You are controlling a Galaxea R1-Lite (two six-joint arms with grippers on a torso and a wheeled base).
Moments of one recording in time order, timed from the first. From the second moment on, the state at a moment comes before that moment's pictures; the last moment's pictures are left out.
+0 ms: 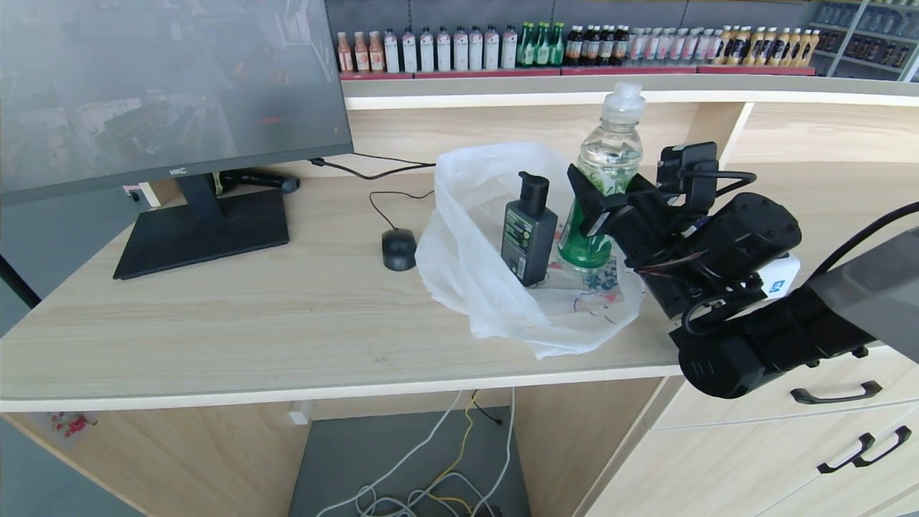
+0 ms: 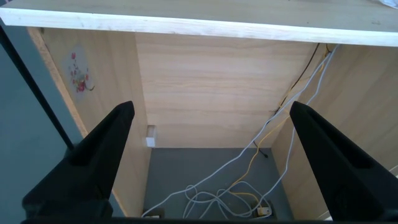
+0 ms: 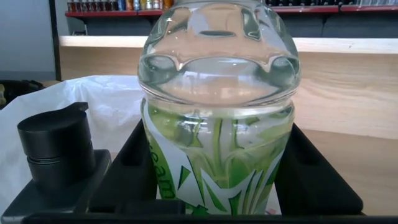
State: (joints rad) left arm 0.00 0.00 0.00 0.00 0.00 0.00; right arm 0.39 2.09 -1.04 -1.56 -0.02 -0.09
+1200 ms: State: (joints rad) left arm 0.00 0.00 0.00 0.00 0.00 0.00; right arm 0.39 2.09 -0.99 -1.57 -0.02 -0.08
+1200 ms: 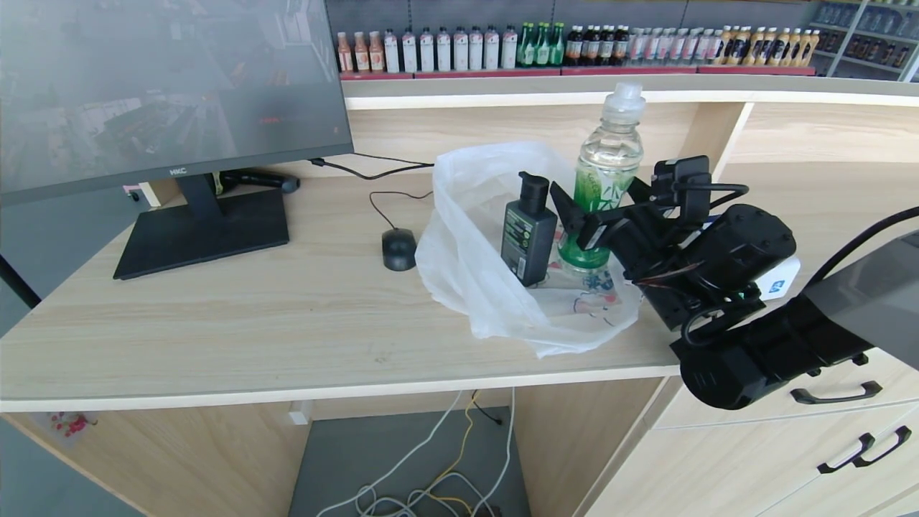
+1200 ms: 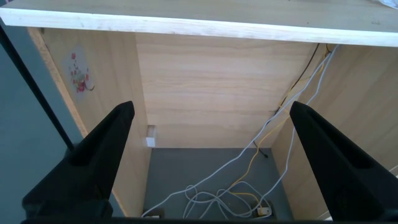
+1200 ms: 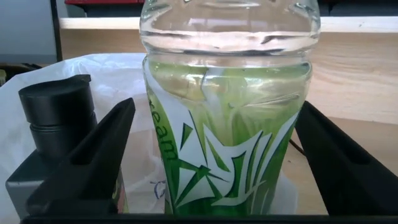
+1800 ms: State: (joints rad) left arm 0.00 0.00 0.00 0.00 0.00 0.00; right arm 0.39 2.03 -0.97 -1.57 -0.02 -0.08
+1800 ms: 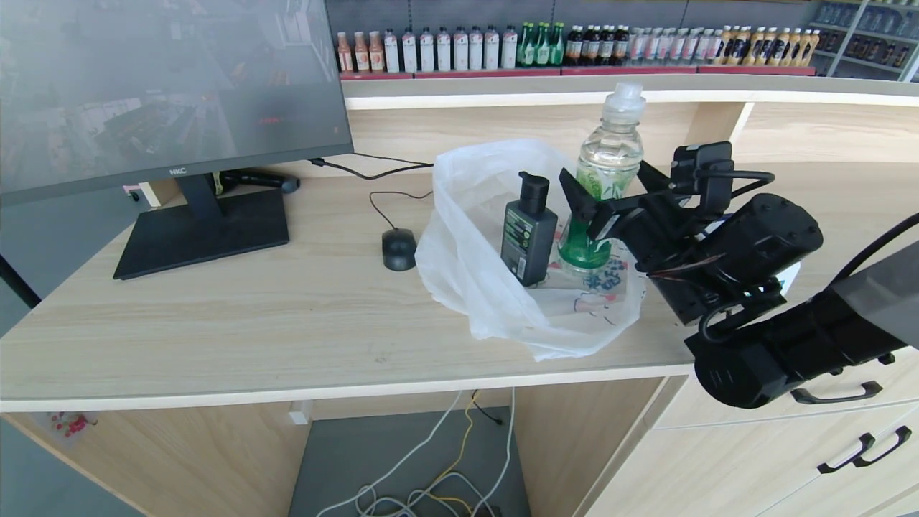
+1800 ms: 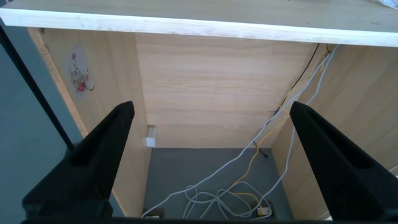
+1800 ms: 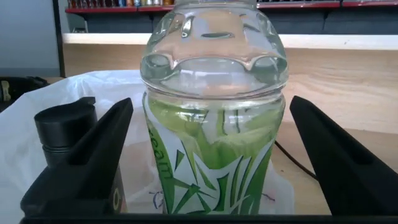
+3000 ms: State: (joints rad) left arm 0.00 0.00 0.00 0.00 0.00 0.01; right arm 0.38 1.00 -0.01 -1.30 0.09 0.03
